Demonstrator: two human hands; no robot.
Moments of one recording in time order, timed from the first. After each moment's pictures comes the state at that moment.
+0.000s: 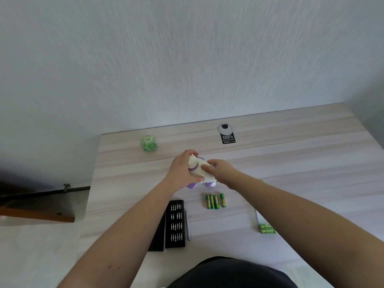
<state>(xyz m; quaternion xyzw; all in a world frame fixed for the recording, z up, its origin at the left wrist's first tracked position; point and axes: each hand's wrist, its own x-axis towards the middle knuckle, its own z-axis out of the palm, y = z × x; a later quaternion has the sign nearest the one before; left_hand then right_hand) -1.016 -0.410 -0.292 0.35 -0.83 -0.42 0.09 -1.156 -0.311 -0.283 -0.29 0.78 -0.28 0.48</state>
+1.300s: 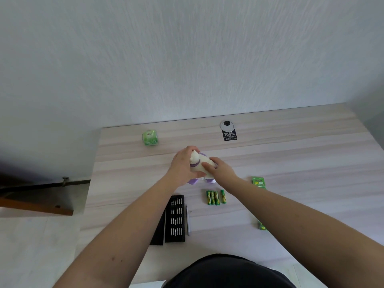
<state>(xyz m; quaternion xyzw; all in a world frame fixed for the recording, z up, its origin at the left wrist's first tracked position) -1.013 -0.411 -0.301 0.34 -0.85 -0.39 0.11 -1.137 -0.298 -0.291 -0.29 0.78 -0.34 0.44</state>
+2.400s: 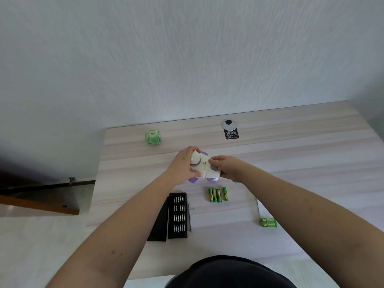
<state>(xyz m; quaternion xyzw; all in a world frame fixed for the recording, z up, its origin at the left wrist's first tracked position) -1.002 -0.414 -0.297 0.31 -0.86 -0.39 0.06 -1.166 -0.304 -0.290 -0.16 0.70 -0.35 0.60</state>
